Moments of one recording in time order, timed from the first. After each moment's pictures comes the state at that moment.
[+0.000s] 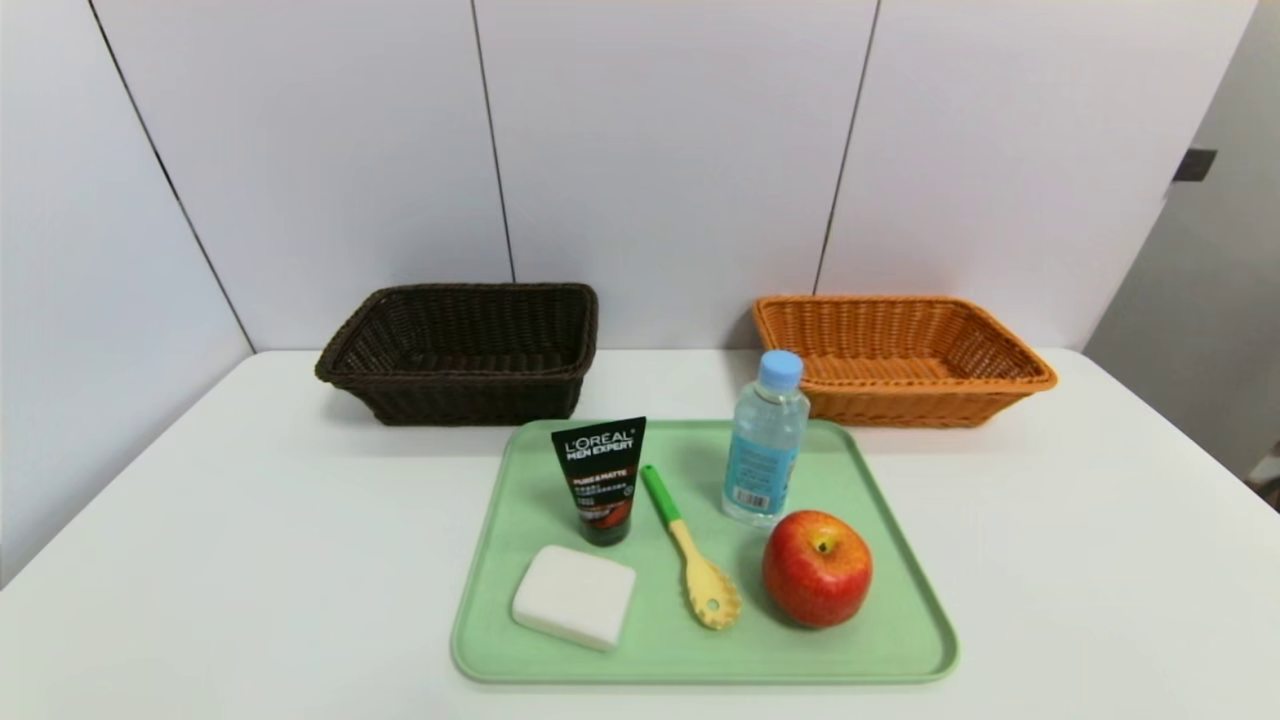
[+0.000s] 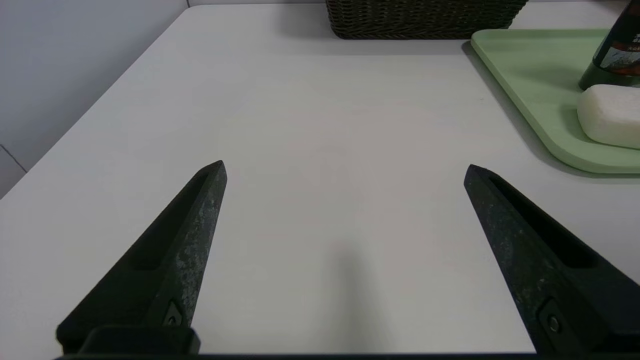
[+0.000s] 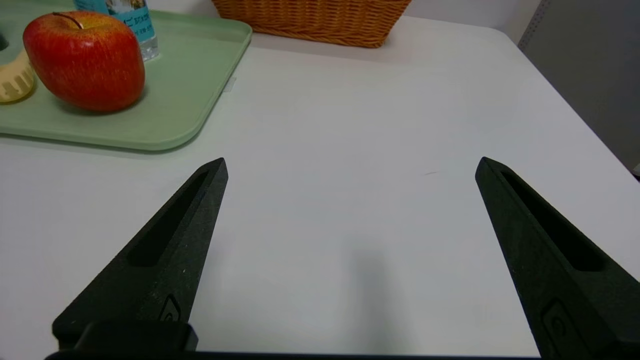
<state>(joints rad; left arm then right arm) 0.02 0.00 0.00 0.00 0.00 -0.01 0.00 0.00 -0.04 0.08 0.03 -0.12</state>
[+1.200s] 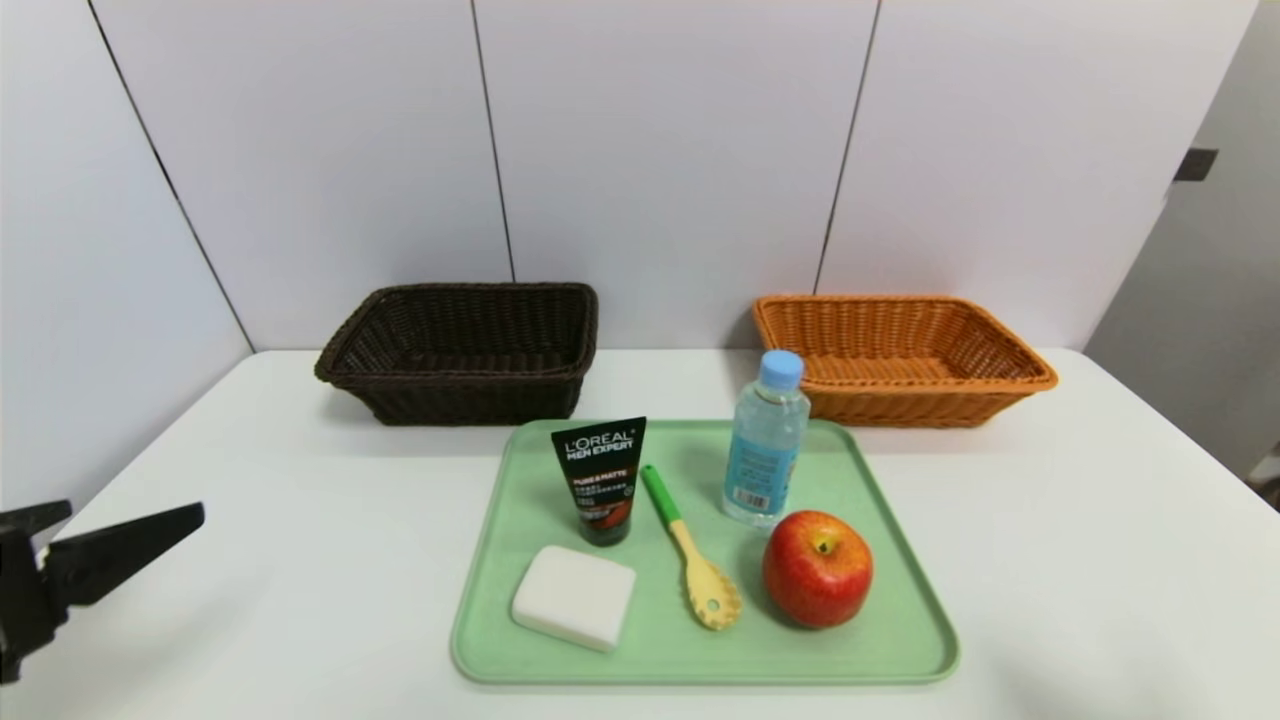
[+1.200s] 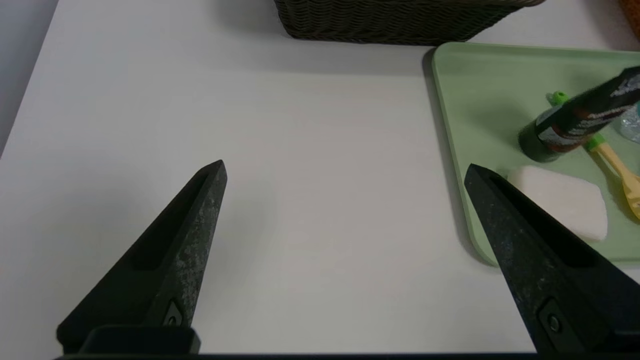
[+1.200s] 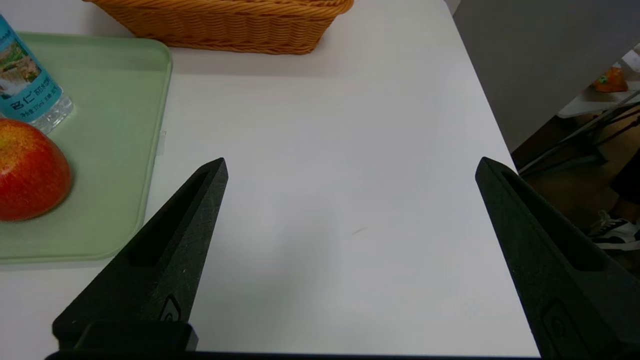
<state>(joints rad) 0.02 0.92 -0.65 0.11 -0.12 -0.10 -0.01 0.73 -0.60 0.19 -0.13 -0.11</state>
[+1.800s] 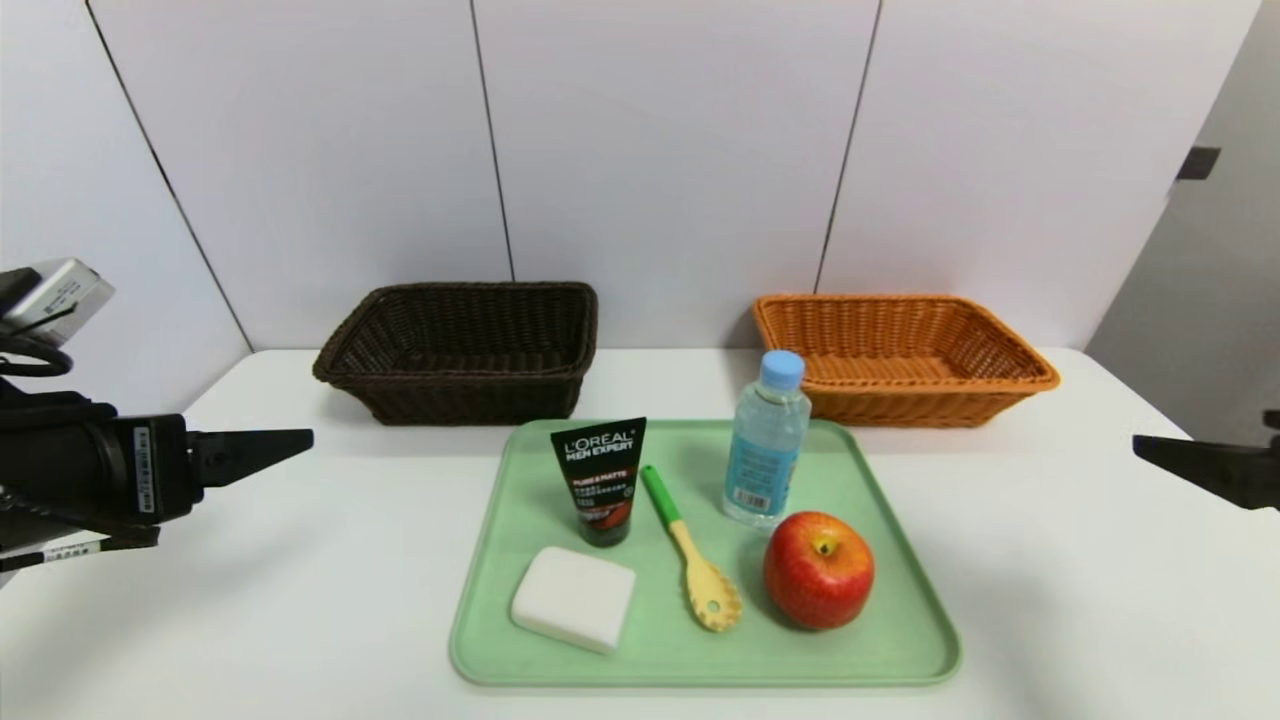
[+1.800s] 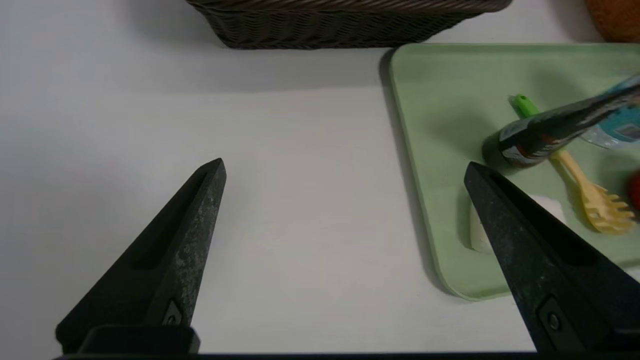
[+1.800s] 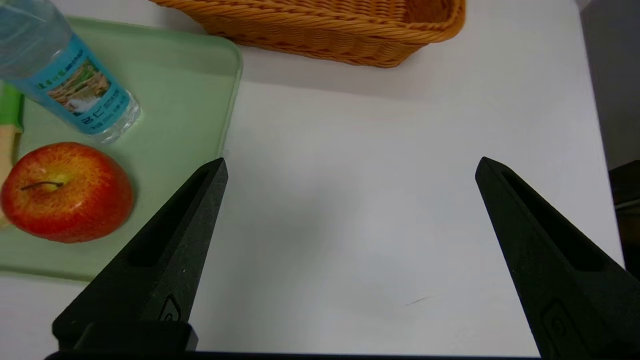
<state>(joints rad) -0.05 1.16 -0.78 0.07 -0.21 -0.12 0.03 1.09 -0.80 0.19 0.05 -0.12</state>
